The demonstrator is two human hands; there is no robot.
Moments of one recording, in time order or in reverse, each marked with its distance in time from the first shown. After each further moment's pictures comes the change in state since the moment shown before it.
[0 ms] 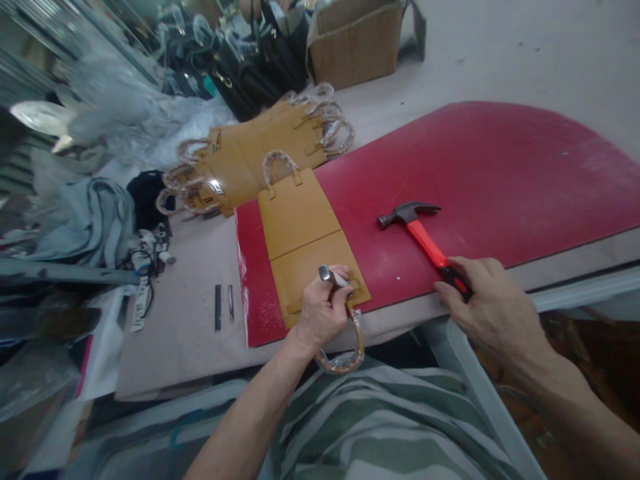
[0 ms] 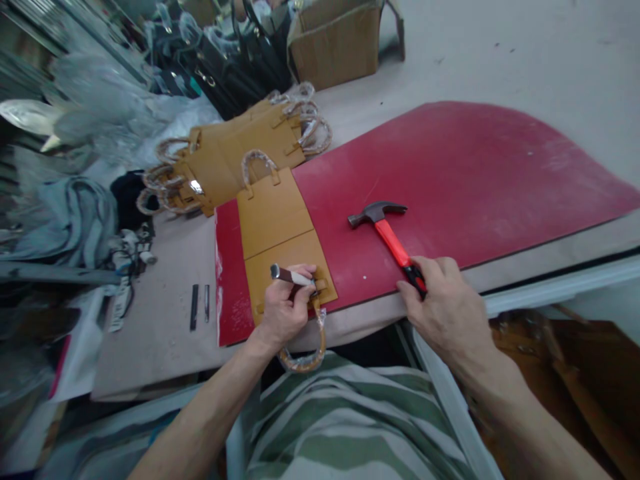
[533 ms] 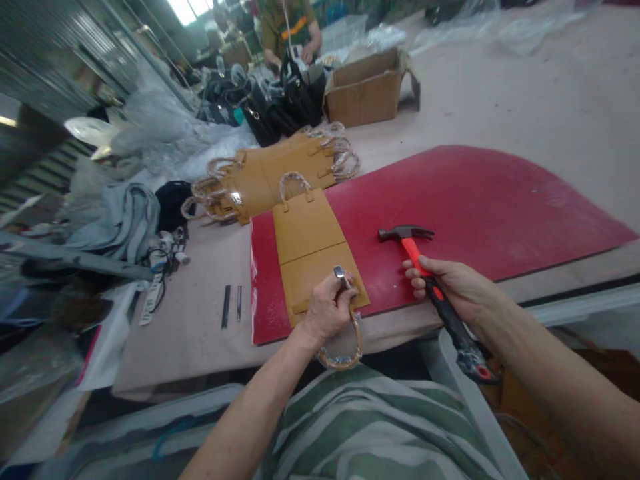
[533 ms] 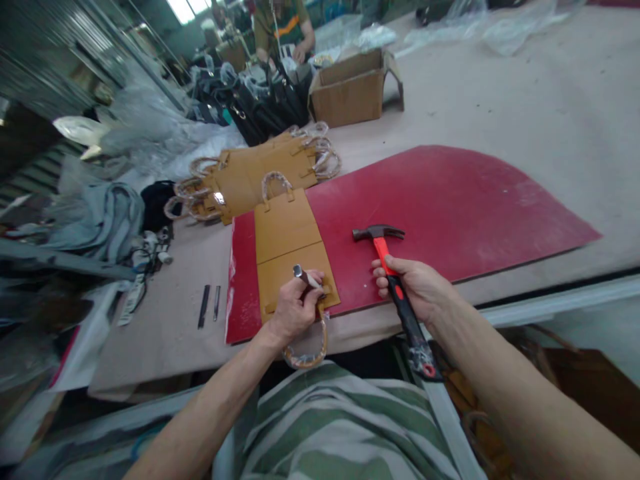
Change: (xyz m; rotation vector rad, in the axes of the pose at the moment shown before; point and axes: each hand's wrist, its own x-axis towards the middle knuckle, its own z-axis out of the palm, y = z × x) left_hand -0.001 -0.002 0.004 -0.012 -0.042 0.011; right_hand 0.063 -0.039 -0.017 1.286 -0.605 0.731
